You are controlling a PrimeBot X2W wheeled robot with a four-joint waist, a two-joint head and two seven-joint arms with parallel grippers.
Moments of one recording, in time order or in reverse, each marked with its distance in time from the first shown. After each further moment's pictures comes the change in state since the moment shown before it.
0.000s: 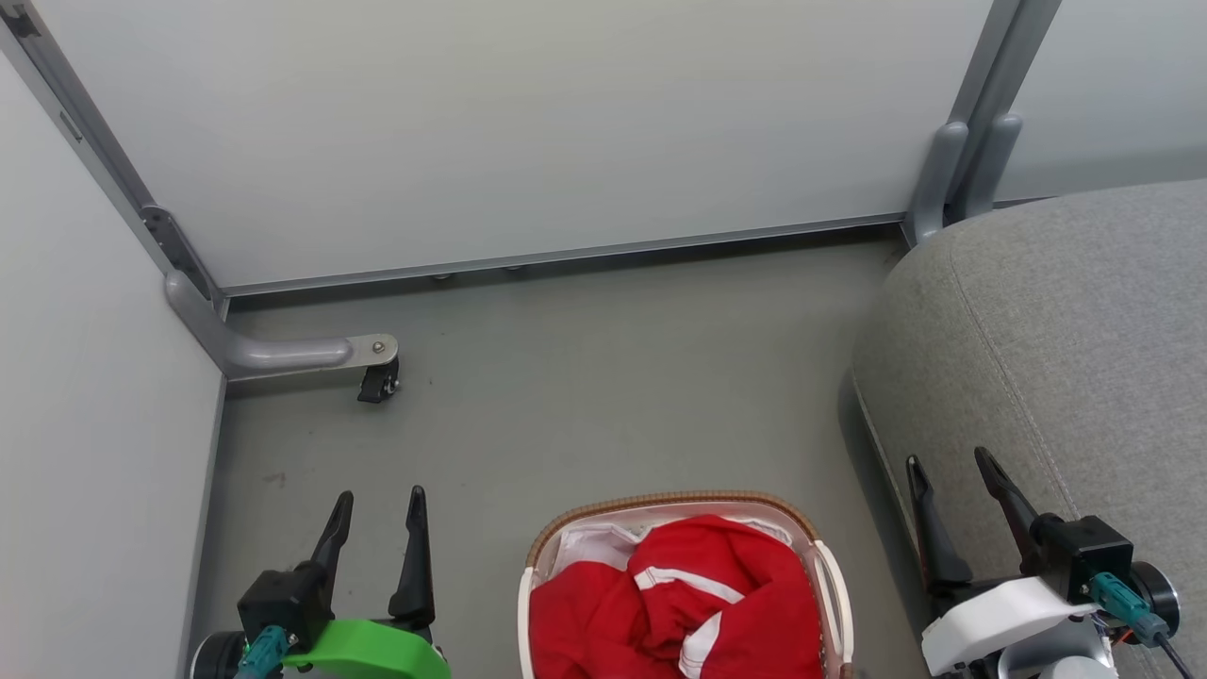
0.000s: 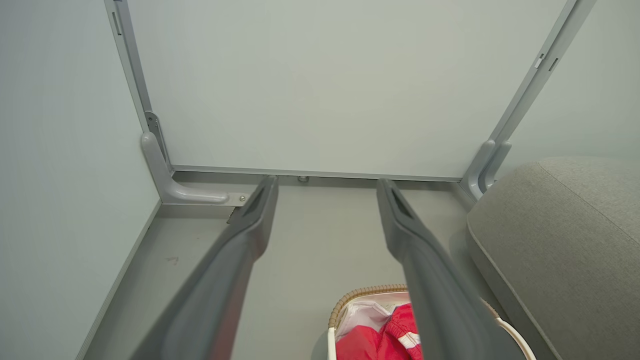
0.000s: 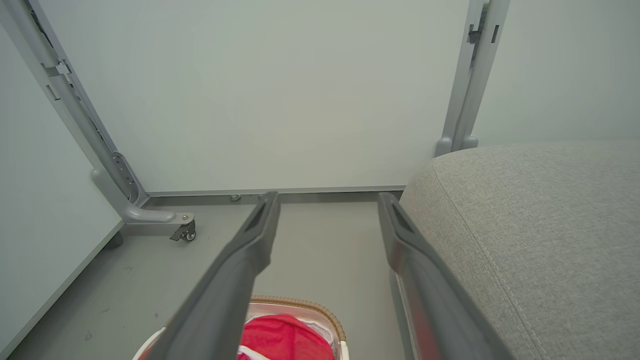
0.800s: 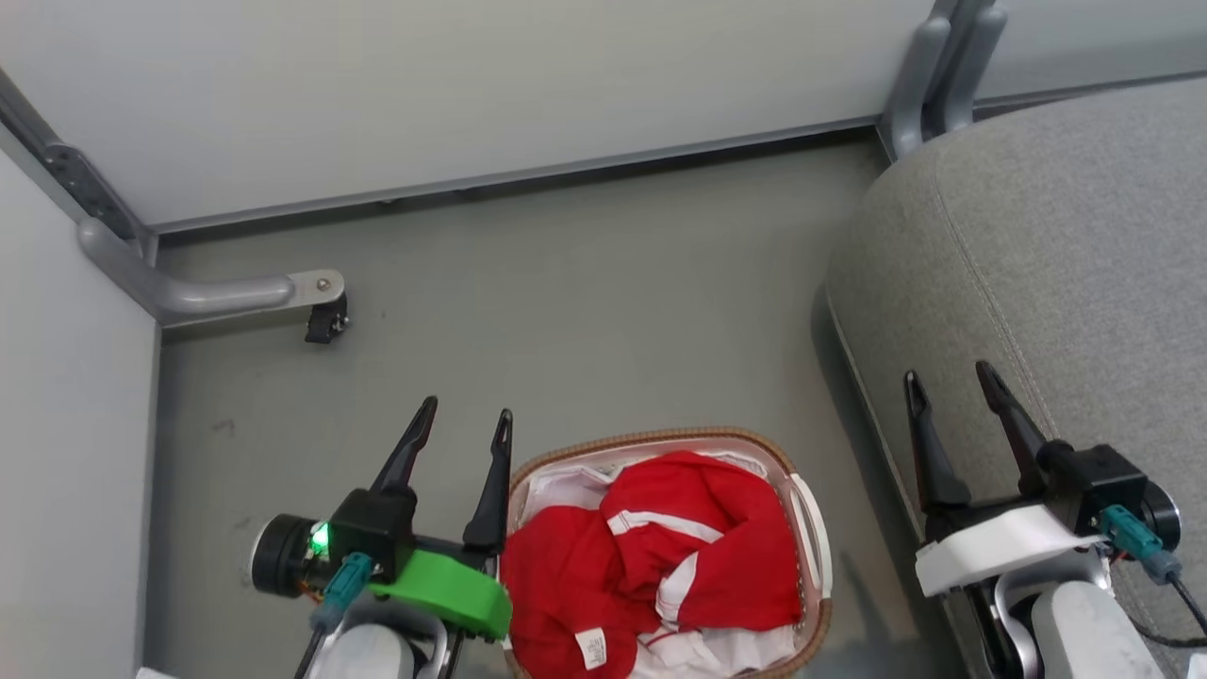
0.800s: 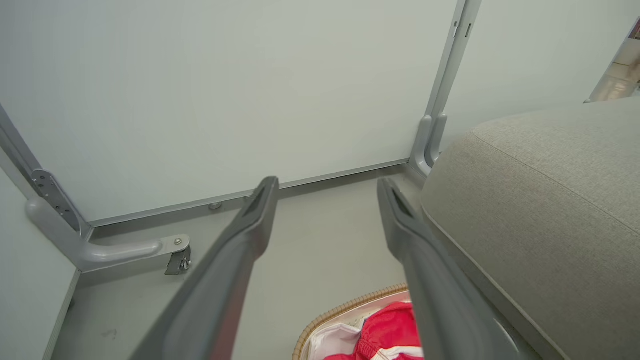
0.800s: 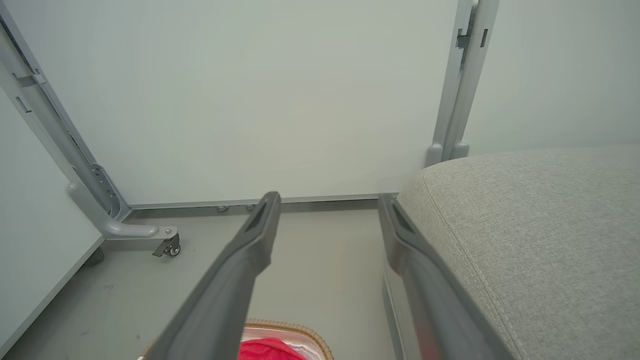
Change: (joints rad) left arm -0.120 0.001 -0.128 -0.040 0.119 -0.020 0.000; right arm -0.098 -0.001 0.003 -0.045 0.002 0.000 0.000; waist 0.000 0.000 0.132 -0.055
